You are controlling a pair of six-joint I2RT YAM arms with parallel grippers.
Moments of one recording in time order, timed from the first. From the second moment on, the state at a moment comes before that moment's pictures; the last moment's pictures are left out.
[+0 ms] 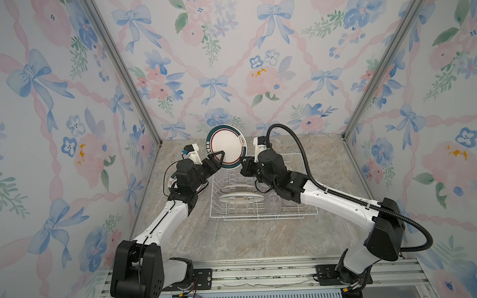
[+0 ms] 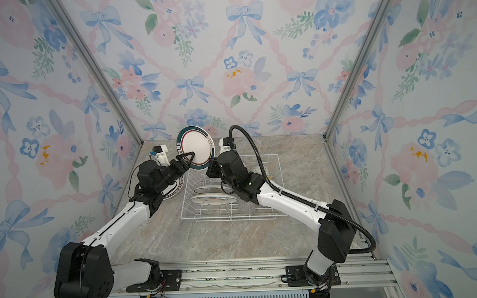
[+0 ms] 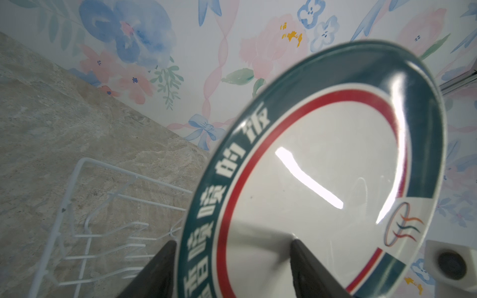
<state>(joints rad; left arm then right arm) -0.19 1.26 0.76 0.40 0.36 -0.90 0.90 1.62 1.39 -0.07 0.25 0.71</state>
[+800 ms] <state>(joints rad) -0.18 1.26 0.75 0.52 0.39 -1.02 0.83 1.62 1.39 -0.02 0.20 0.92</state>
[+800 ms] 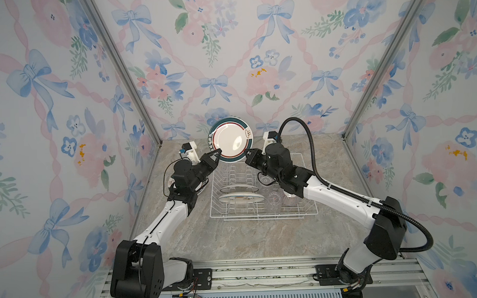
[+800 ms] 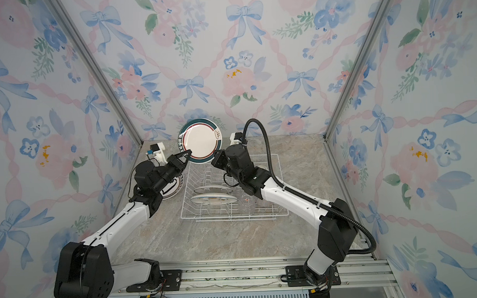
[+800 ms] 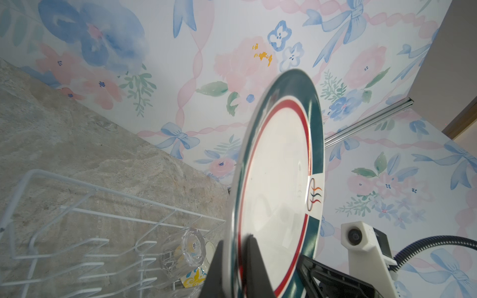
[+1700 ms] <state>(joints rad) -0.19 1.26 0.76 0.42 0.32 -0.92 0.82 1.65 1.36 -0.01 0.08 0.81</state>
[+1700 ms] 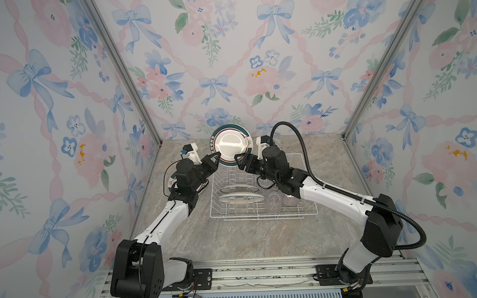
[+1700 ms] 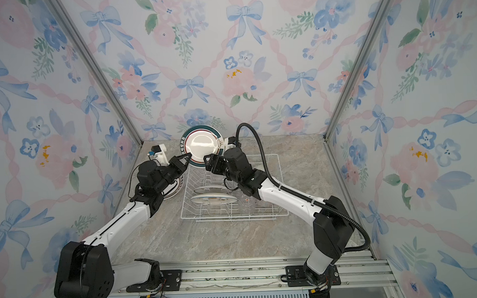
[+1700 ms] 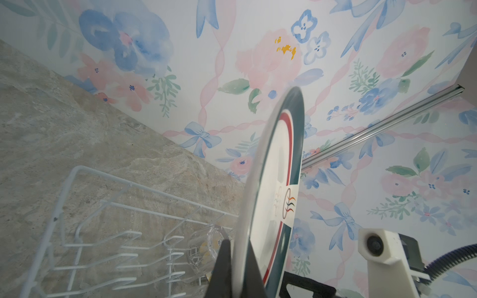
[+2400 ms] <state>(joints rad) -0.09 1.05 0.70 0.12 0.19 -0.82 0.79 1.53 1.19 0.13 0.09 0.65</state>
